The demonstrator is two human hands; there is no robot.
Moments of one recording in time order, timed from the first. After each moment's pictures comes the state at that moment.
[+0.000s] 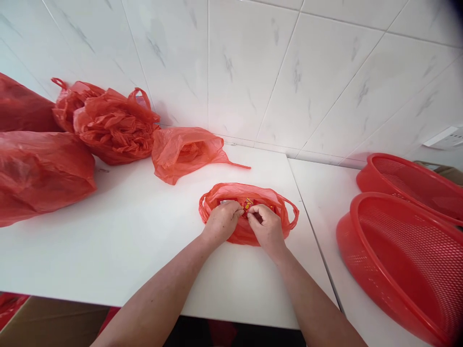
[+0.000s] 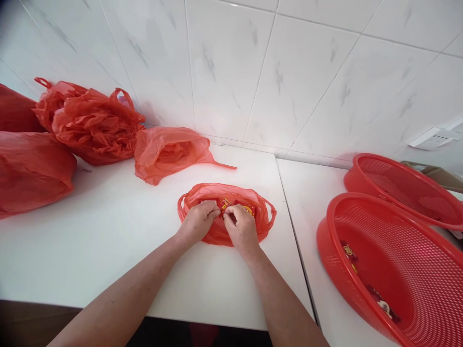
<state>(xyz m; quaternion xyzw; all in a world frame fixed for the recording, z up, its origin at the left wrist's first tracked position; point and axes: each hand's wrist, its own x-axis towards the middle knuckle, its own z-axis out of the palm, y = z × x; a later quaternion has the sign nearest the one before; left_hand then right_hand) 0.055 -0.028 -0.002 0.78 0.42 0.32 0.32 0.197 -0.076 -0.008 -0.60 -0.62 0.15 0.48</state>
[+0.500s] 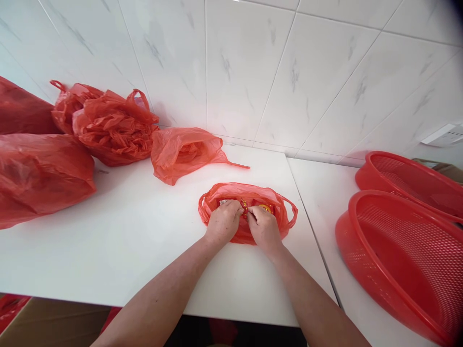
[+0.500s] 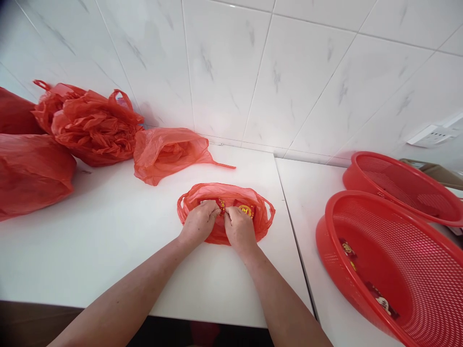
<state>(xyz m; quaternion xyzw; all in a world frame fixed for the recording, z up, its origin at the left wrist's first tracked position) 0.062 -0.032 -0.007 0.78 0.47 0.30 0.28 0.198 -0.073 -0.016 -0.61 -0.67 0.08 0.41</state>
